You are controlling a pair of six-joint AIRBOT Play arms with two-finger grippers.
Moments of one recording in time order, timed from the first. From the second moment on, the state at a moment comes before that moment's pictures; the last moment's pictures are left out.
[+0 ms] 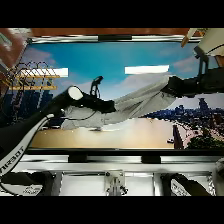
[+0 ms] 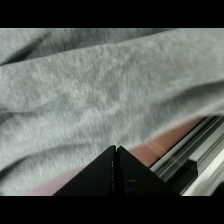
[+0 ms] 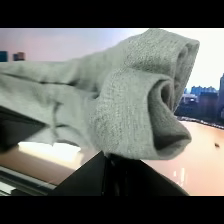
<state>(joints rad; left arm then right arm) -0.55 -1.59 1.27 0.73 -0.82 -1.41 -0.12 -1.12 1.29 2.17 -1.31 -1.67</state>
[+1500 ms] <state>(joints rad) 0.06 -0.83 1.27 1.25 -0.99 -1.62 0.58 -1.47 1.31 2.37 -0.70 -1.54</state>
